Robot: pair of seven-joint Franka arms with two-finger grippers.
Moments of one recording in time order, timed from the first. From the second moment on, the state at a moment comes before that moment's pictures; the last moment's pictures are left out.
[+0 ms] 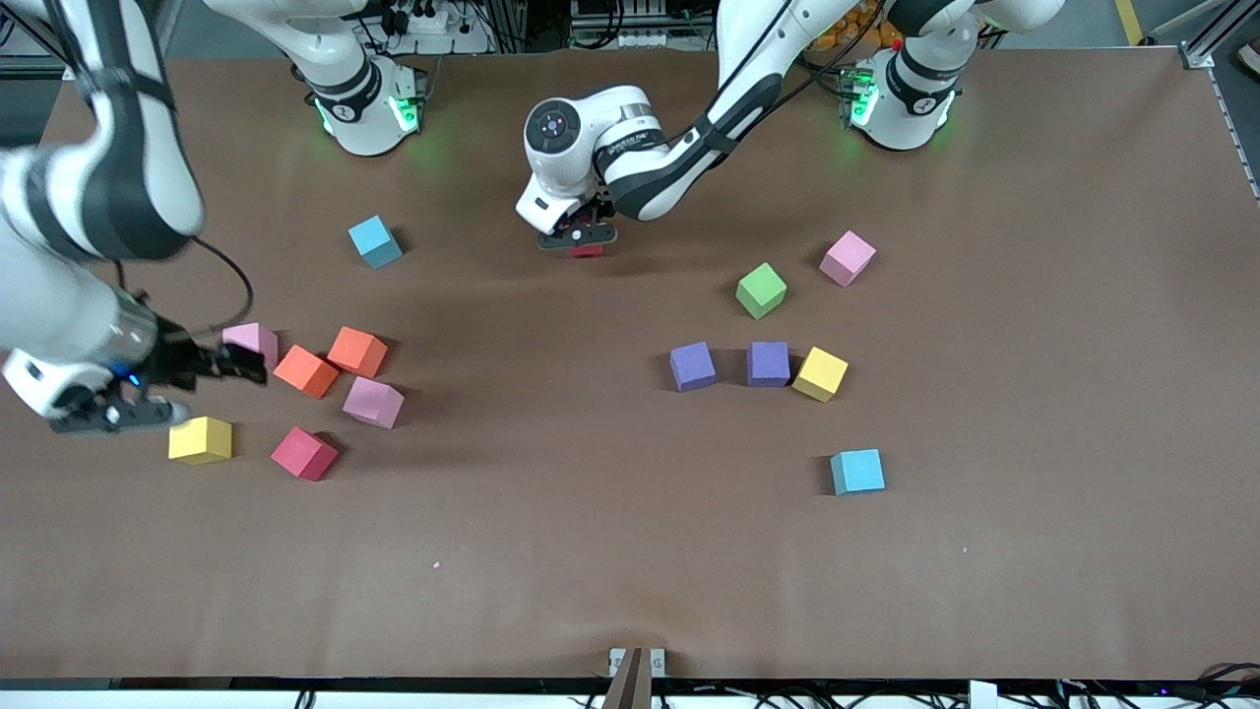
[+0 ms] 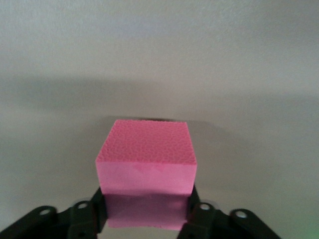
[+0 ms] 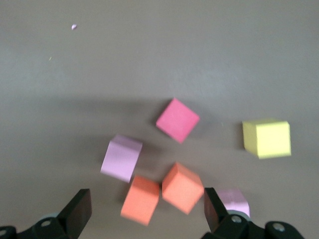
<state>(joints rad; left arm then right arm) -0.74 0.74 -0.46 -1.60 0.17 2.19 -1.29 0.02 0.31 0.00 -1.68 0.03 1.99 -0.07</state>
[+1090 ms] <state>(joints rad) -0.40 0.66 -0.44 -1.57 0.18 2.17 -1.28 0.02 0.62 -0.04 -1.64 0.01 2.29 0.31</state>
